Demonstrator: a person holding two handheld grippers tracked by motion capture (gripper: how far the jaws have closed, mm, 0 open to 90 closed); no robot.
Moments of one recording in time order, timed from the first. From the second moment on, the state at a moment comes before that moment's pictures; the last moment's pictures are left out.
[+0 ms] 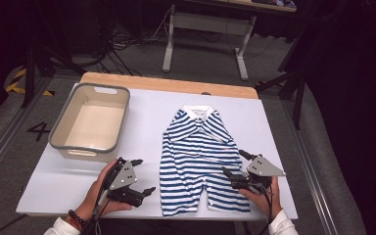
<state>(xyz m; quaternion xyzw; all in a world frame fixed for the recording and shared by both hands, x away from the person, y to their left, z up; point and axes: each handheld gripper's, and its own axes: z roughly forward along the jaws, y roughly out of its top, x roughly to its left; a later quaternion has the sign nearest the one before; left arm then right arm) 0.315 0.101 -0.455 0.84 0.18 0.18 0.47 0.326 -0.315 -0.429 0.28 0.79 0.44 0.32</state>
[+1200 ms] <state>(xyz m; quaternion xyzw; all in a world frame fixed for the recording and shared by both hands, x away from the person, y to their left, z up) 0.329 0.096 -0.456 0.84 0.21 0.18 0.47 0.328 -0.317 -0.444 0.29 0.80 0.43 0.30</state>
